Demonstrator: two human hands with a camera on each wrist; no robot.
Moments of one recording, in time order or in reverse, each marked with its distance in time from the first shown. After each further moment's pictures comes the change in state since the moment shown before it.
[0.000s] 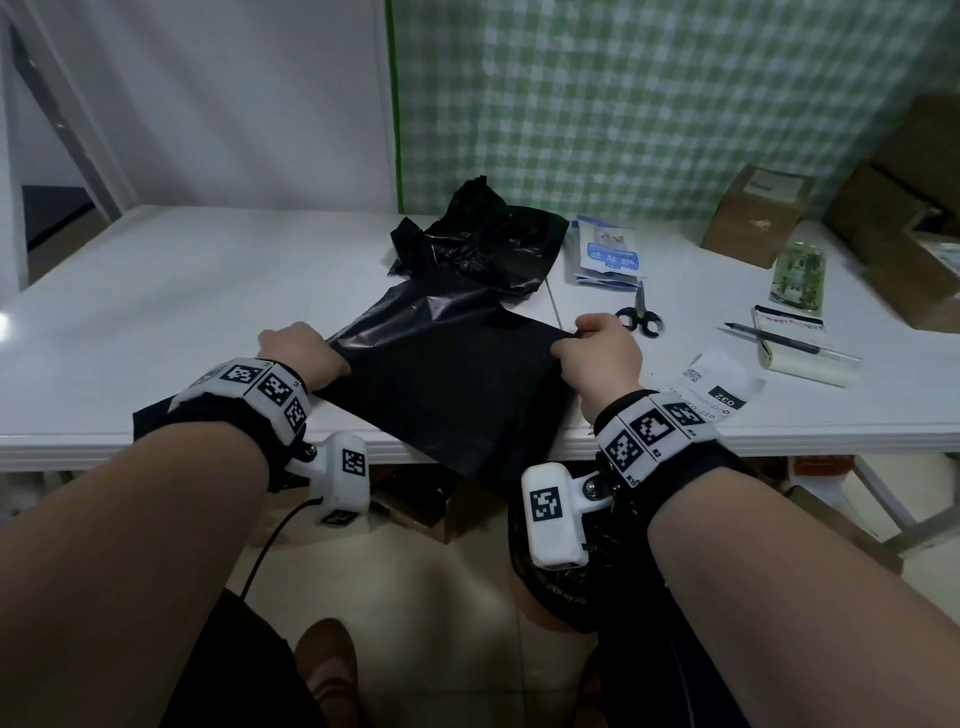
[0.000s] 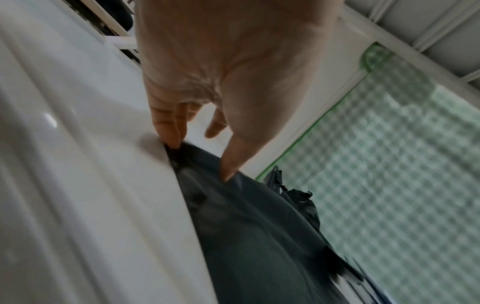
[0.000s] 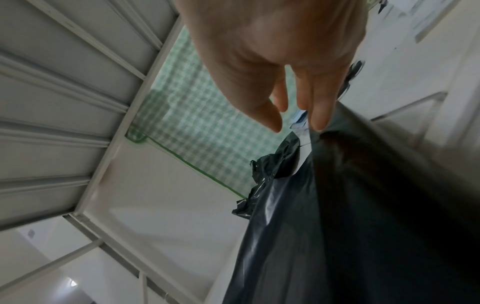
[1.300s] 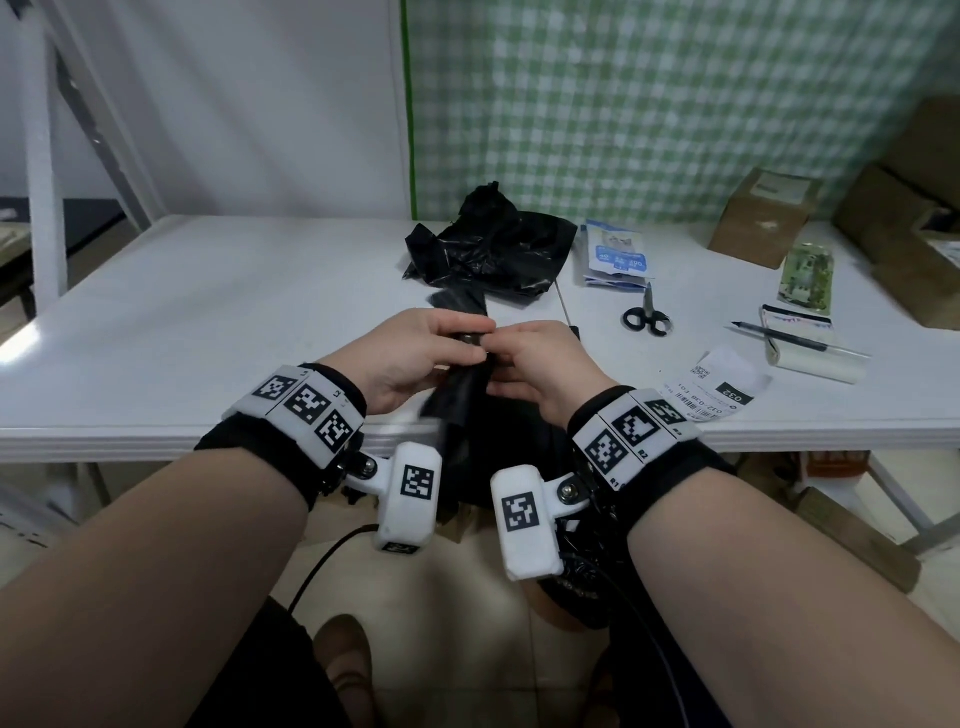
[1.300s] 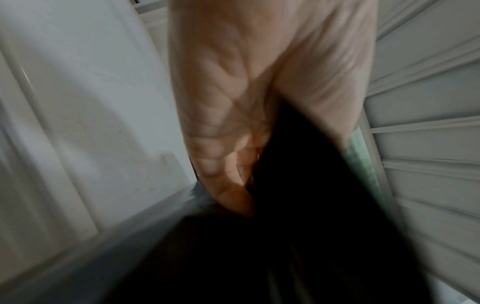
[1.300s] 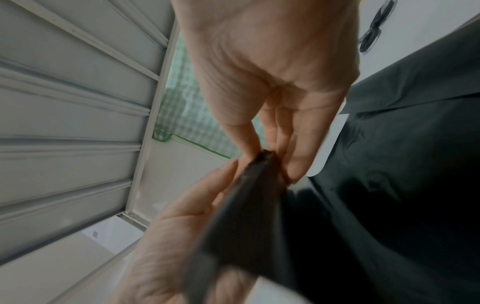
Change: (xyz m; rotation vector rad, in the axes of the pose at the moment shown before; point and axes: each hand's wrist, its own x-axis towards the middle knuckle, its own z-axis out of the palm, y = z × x) left_hand -0.081 0.053 -0.010 -1.017 -0.594 0.446; right_hand -0.052 -0.028 0.017 0.302 -0.544 0.049
